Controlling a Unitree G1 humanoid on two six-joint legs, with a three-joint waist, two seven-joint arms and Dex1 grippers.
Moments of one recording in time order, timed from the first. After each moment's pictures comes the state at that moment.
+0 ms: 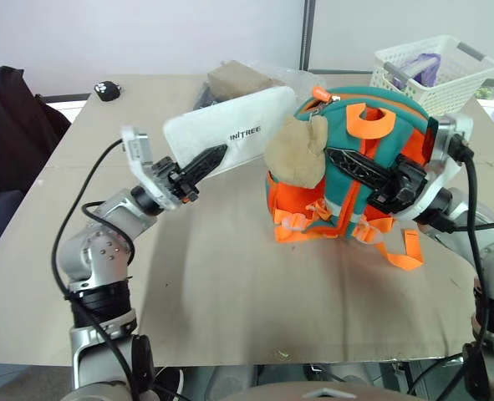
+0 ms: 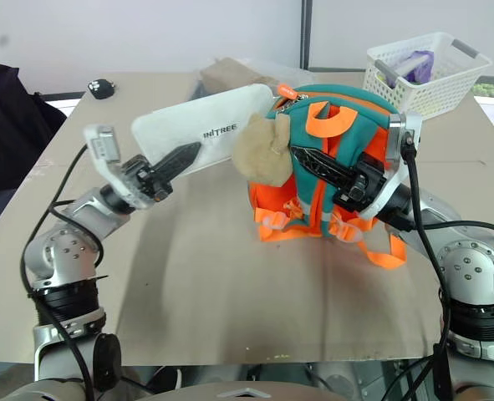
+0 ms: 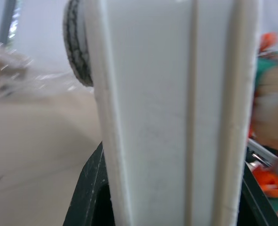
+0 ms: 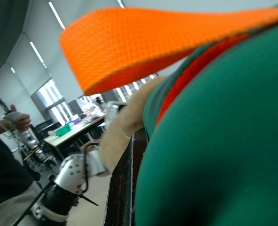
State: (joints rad) left arm -0.42 0.45 0.39 -0.13 -0.86 0.72 -0.87; right arm -0.40 -0.50 -0.18 -0.47 1.32 0.76 0.43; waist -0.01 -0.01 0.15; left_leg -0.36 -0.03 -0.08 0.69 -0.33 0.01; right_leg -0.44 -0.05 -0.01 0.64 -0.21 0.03
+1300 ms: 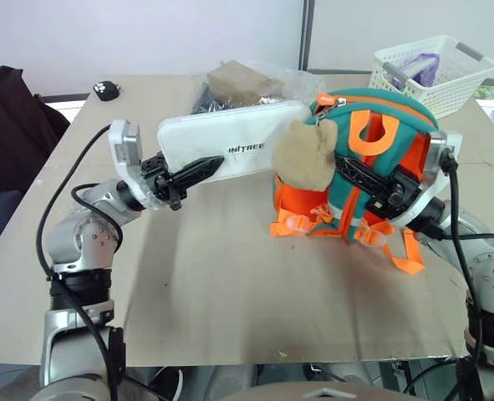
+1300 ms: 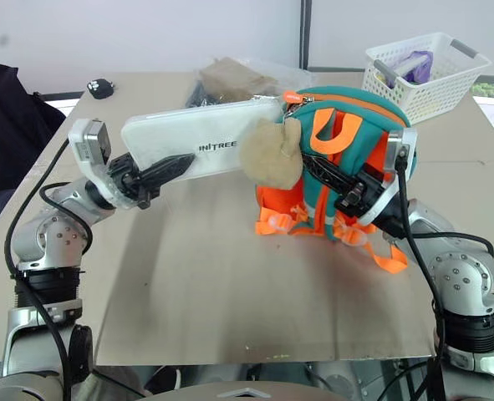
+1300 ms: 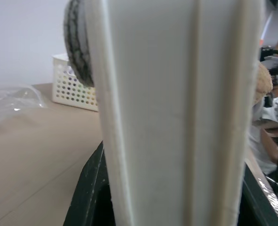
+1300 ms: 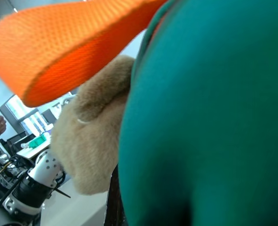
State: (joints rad) left arm -0.53 0.62 0.23 0.12 -0.78 0.50 -1.25; right arm -0.31 -0.45 -0.18 -0.47 1.22 0.73 0.43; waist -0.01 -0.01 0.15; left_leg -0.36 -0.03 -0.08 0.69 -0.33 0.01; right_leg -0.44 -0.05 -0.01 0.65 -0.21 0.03
